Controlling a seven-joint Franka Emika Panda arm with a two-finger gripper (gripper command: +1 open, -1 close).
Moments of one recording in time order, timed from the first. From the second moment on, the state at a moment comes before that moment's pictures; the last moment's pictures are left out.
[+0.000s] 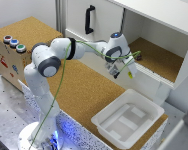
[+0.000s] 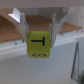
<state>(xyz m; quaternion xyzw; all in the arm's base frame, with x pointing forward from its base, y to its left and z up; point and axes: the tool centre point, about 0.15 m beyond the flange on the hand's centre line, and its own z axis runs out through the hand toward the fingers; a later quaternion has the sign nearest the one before) 0.564 -0.311 0.473 0.91 -0.25 0.29 0.13</state>
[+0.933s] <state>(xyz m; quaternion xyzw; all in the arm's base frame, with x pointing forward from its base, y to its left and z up) 0.679 -0.329 0.490 0.92 -0.12 0.35 0.13</state>
